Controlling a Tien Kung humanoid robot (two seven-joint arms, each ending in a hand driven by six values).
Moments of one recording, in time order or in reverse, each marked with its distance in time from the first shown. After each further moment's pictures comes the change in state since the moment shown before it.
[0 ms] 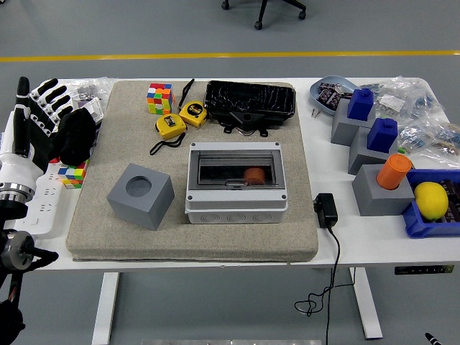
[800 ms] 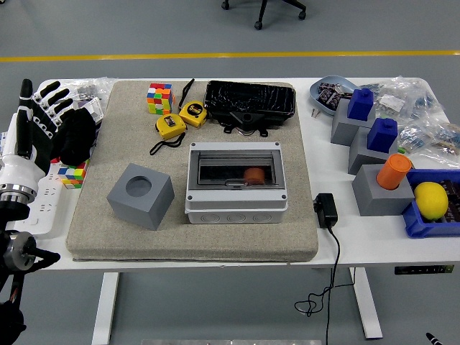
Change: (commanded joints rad) left arm -0.001 0.001 0.011 0.004 0.001 0.015 0.000; right arm 0.000 -0.001 0.006 0.002 -0.006 -0.006 0.003
